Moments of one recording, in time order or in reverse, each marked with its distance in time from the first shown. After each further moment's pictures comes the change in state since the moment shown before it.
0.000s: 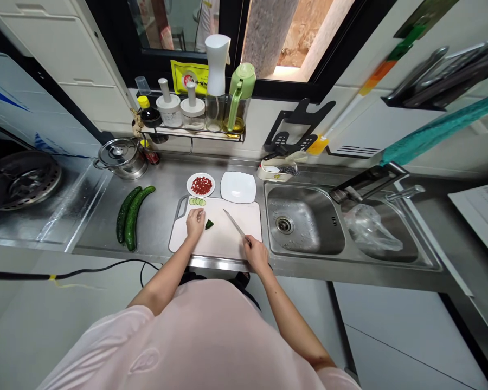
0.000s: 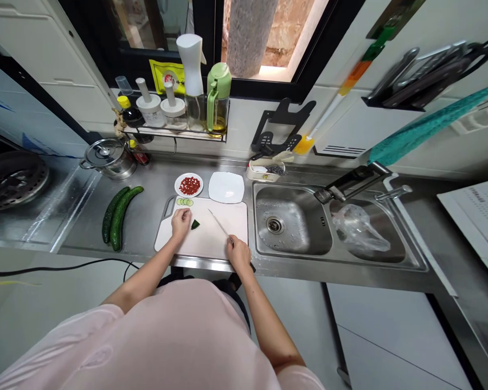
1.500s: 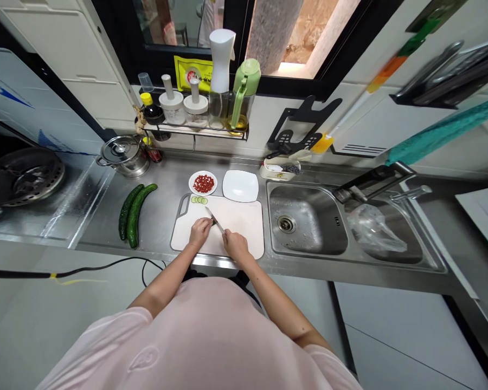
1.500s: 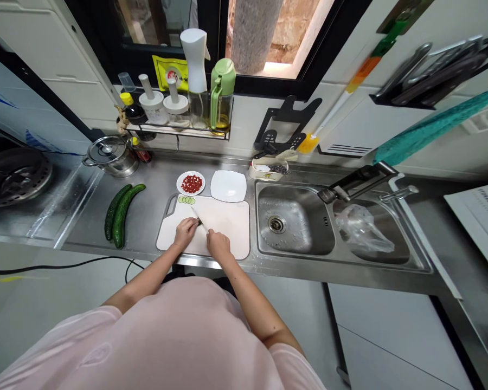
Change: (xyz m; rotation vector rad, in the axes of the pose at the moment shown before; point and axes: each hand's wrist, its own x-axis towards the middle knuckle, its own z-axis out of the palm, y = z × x) left_hand -0.036 -0.002 -0.007 0.047 -0.204 0.262; right_hand 0.007 -0.078 -0.007 -0.212 -0.196 -0.258
